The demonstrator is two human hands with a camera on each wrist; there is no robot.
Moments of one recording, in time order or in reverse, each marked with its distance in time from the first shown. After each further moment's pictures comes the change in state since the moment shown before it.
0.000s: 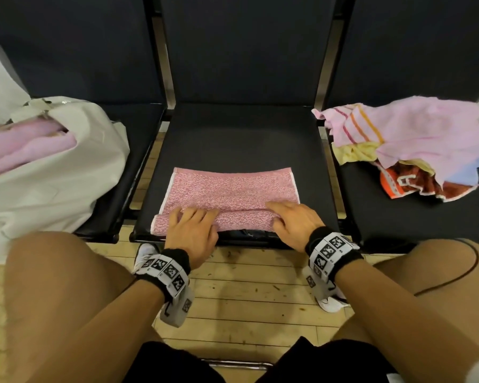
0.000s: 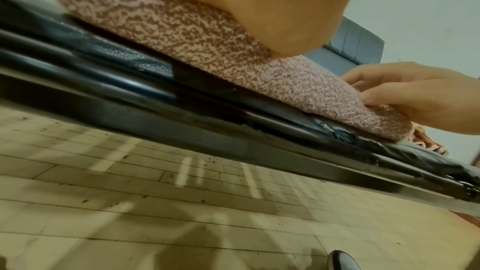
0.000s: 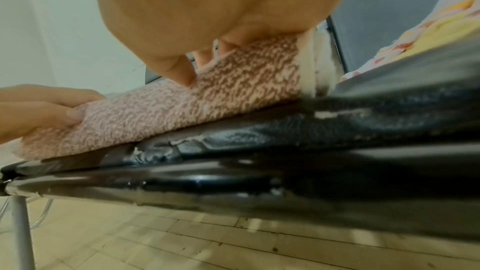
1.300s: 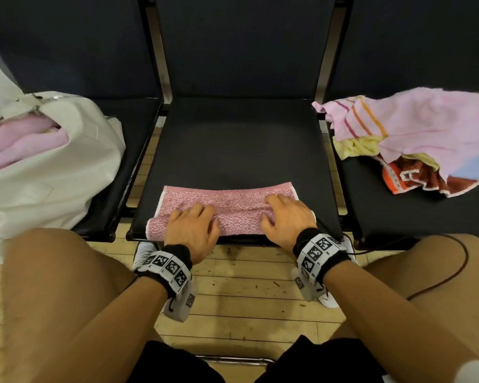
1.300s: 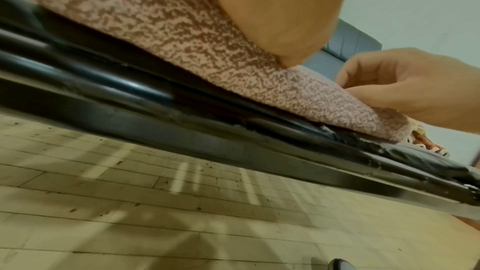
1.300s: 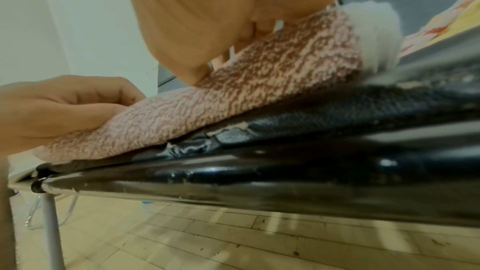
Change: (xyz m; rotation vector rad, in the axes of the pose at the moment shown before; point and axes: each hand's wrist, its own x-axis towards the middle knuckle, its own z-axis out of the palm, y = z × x) left_hand 0.008 0.003 0.002 -0.038 -0.004 -0.022; right_hand 0.006 -0.025 0.002 -0.023 0.060 0.168
